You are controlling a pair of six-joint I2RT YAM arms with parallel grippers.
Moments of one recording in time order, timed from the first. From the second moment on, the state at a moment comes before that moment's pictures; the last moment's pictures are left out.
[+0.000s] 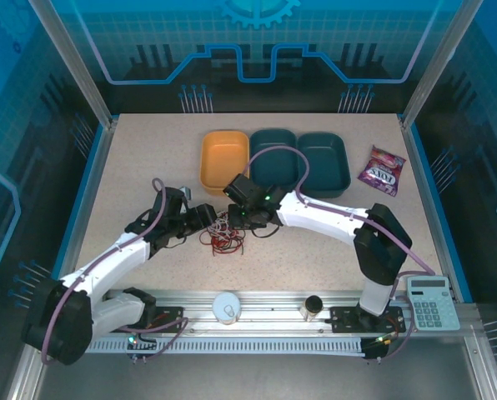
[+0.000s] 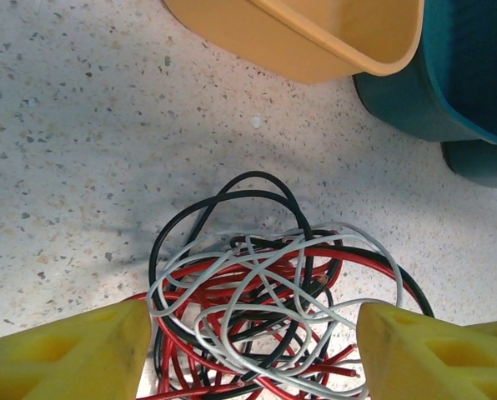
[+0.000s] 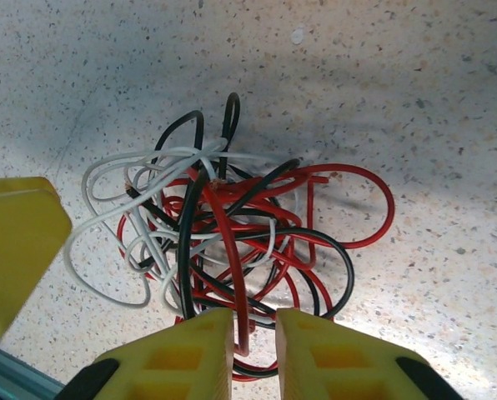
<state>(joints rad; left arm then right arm) -0.34 1.11 0.57 -0.25 0.21 -0.80 0.93 1.79 1.37 -0.65 0.01 0.83</state>
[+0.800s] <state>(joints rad) -0.34 1.10 0.61 -0.25 0.28 -0.80 0.95 1.80 1.48 -0.75 0.09 0.81</state>
